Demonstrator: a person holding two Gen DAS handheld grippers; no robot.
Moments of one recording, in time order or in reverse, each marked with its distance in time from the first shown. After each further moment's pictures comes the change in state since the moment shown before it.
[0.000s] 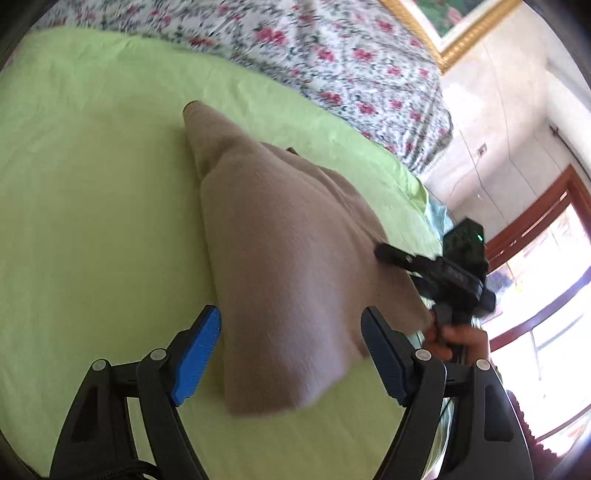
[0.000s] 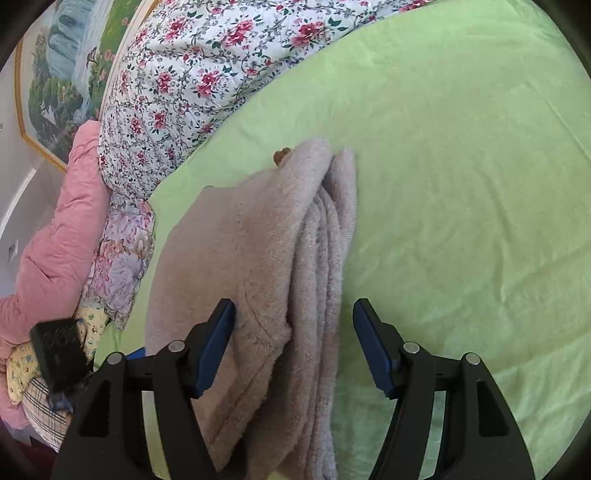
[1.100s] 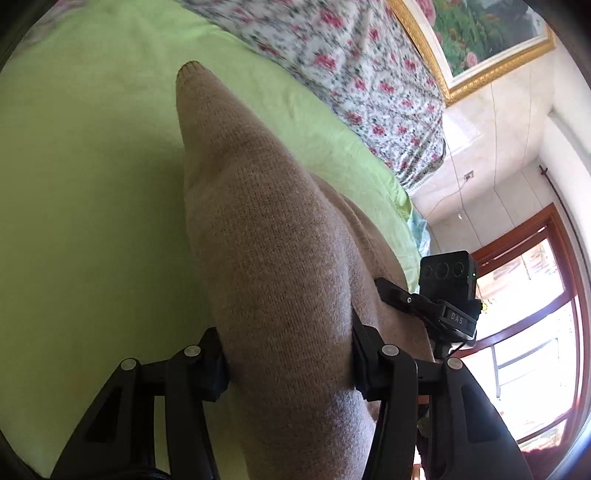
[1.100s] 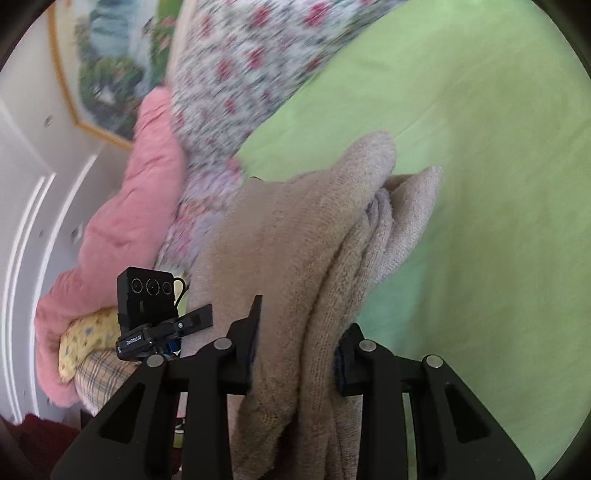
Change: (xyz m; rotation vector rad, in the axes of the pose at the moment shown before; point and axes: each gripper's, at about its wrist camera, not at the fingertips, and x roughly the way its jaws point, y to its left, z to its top) left arm -0.116 0.083 -0.046 -0.146 0.014 -0.091; right arm 0.049 0.126 -0.115 -0.007 0.113 0.337
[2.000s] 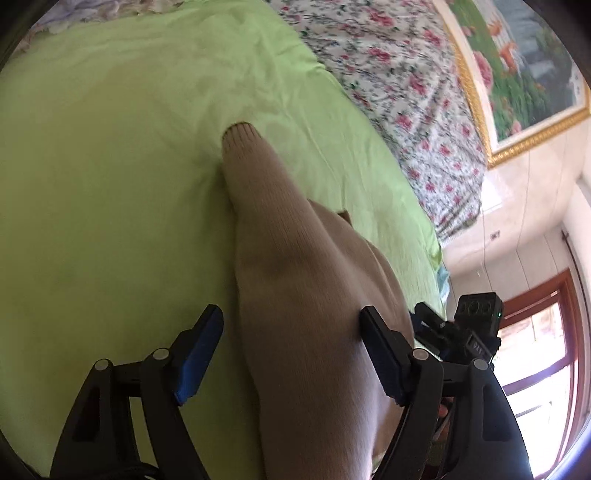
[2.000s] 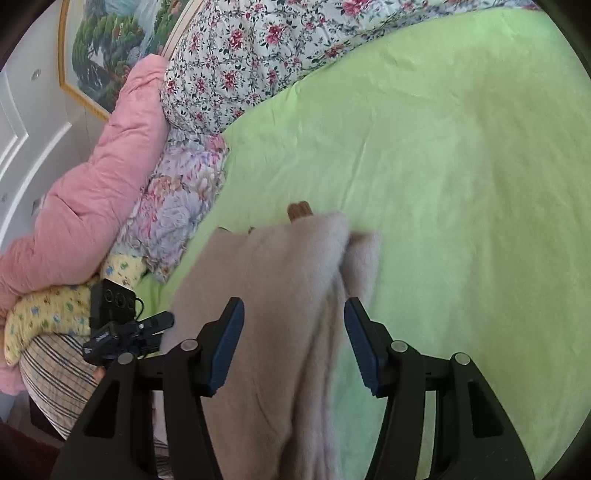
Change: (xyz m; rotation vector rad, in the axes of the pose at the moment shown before) left arm -0.043 0.095 0.005 -0.205 -0.106 0.065; right arm 0.047 0.026 0.000 -0.081 -0.002 -0.215
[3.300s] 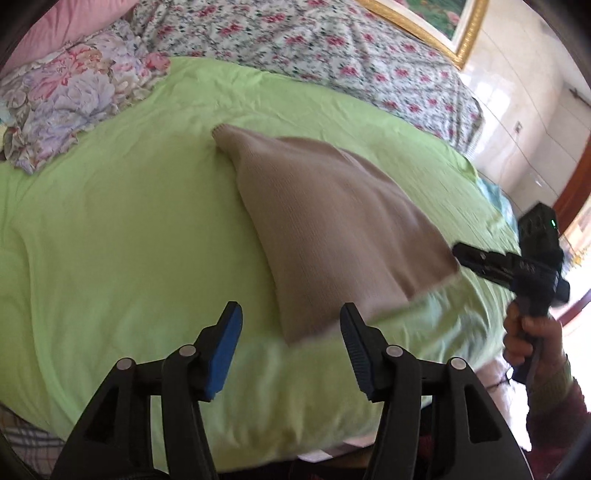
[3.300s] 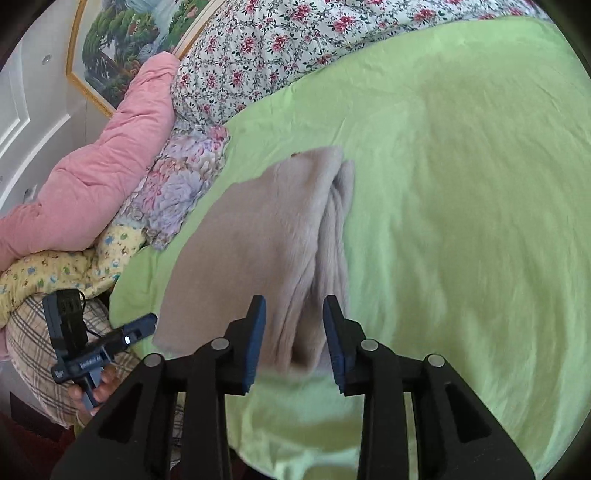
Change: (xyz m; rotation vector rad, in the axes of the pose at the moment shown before) left arm -0.088 -0.067 -0.190 0.458 -0.083 0.327; right arm -0.087 0.018 -0.128 -0.043 -0.092 -0.083
